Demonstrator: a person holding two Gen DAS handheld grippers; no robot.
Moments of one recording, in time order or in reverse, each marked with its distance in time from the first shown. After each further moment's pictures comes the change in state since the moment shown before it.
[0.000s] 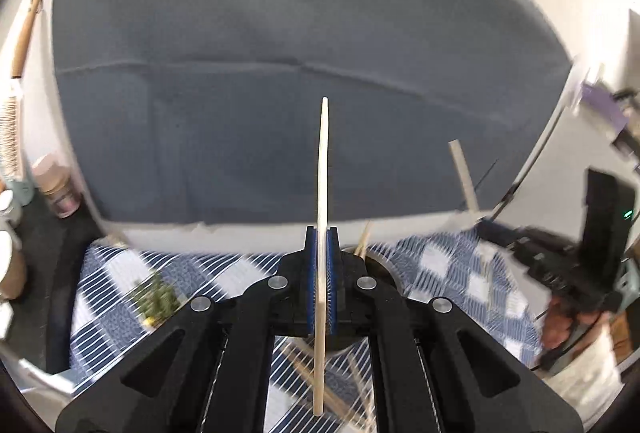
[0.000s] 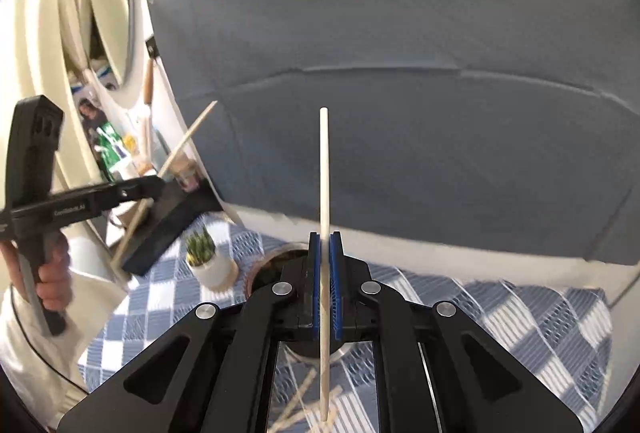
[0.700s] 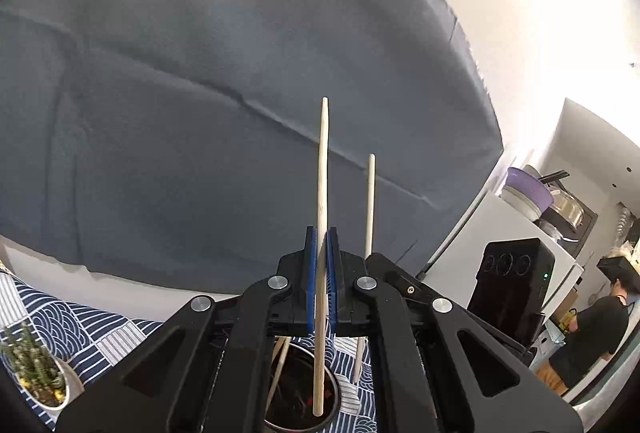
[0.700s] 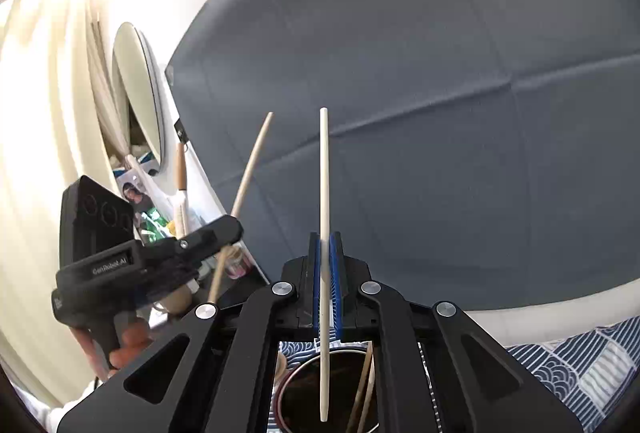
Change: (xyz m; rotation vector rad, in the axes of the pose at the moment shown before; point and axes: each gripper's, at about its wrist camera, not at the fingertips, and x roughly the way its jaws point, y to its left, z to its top) left arm 0.077 0.027 -0.003 -0.159 -0.235 -0.375; right arm 0.066 -0.024 0.009 0.134 -0.279 0.237
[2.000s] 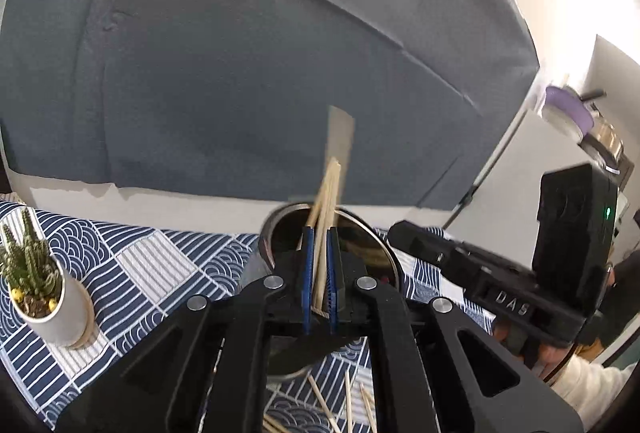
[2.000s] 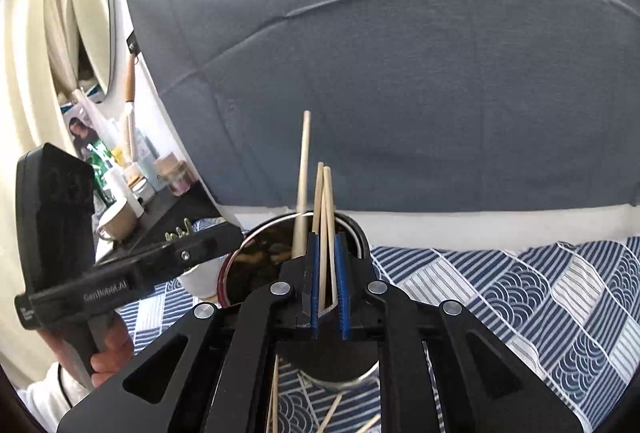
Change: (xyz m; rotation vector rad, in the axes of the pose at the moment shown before) left arm 0.008 -0.003 -0.096 0.084 0.210 0.159; right arm -0.007 0.013 -0.080 -0.033 0.224 -0.242
